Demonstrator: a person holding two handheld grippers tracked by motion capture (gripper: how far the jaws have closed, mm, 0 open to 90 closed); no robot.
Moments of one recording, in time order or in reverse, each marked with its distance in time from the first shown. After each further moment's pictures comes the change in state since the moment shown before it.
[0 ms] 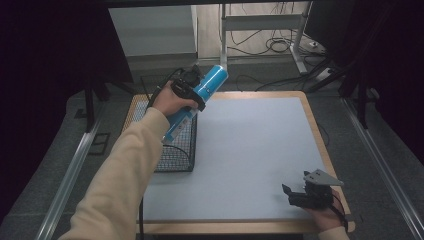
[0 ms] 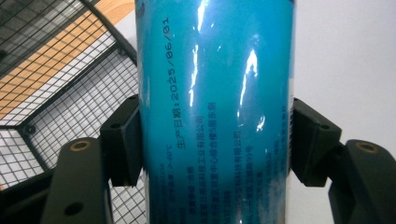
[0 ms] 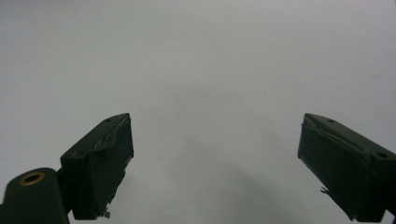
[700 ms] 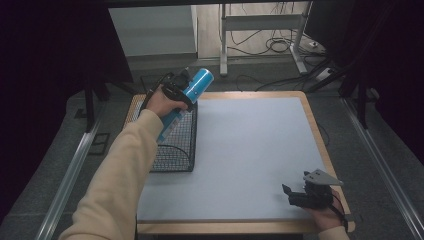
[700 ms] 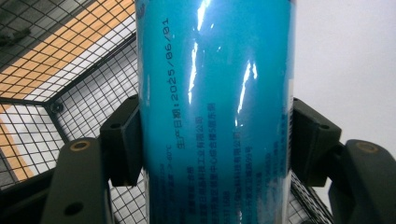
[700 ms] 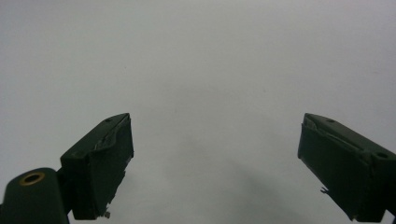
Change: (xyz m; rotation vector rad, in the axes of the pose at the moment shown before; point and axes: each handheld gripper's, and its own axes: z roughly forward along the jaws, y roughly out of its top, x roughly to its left) left arm 0.038 -0.014 0.032 0.040 0.068 -0.059; right arm -0.001 -0.001 0.002 0.008 -0.001 0.001
